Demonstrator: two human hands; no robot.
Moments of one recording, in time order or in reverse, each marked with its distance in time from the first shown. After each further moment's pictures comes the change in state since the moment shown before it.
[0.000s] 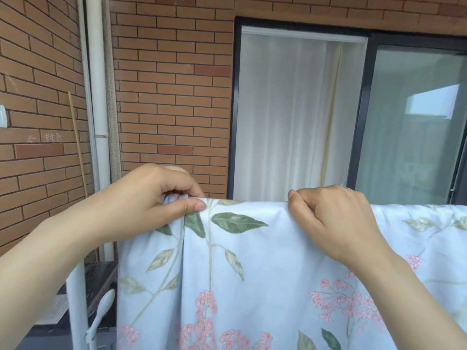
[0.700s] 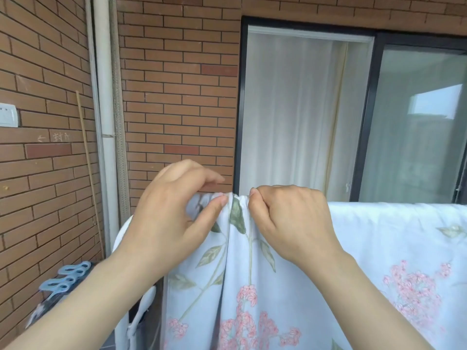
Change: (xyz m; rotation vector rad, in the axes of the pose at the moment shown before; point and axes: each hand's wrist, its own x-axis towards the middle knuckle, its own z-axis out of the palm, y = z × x) left_hand -0.026 0.001 0.024 0.092 0.481 -0.028; right_hand 0.019 -0.090 0.023 -0.018 0.097 -0.059
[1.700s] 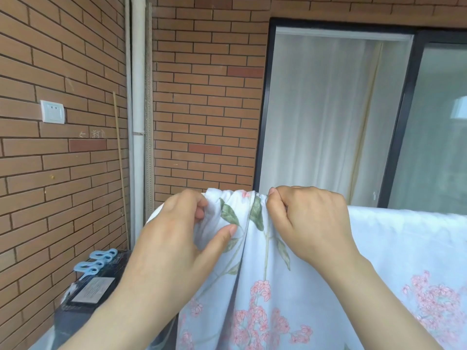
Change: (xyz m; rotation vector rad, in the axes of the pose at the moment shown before) left_hand -0.049 0.018 -0.011 0.075 0.022 -0.375; right_hand 0.002 -0.003 0.005 -0.020 0.095 -0.012
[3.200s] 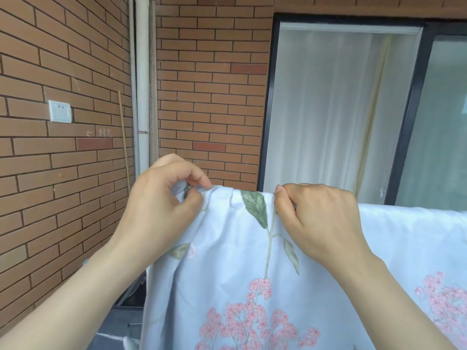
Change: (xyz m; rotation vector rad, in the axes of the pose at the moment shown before) left_hand 0.043 -0.008 -0.018 -0.062 0.079 0.058; right_hand -0.004 0.006 -0.006 0.041 -0.053 0.014
